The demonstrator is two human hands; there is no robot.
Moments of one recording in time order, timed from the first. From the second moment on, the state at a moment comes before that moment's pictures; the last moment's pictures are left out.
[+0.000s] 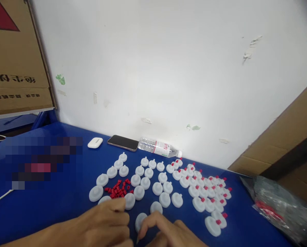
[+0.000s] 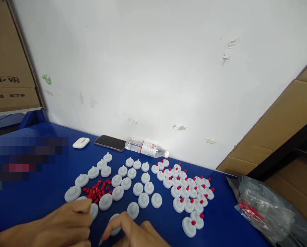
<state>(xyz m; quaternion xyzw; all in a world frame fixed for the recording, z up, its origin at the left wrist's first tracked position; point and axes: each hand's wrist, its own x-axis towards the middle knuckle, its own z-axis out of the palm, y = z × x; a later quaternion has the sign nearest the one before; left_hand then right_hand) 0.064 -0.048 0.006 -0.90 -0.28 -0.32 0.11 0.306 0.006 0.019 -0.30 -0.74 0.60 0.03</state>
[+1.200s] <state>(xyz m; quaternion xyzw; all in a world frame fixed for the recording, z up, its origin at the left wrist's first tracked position) 0.035 -0.007 0.016 -0.87 -0.43 -0.20 0.15 0.388 0.058 -0.004 -0.61 -0.76 -0.16 0.17</state>
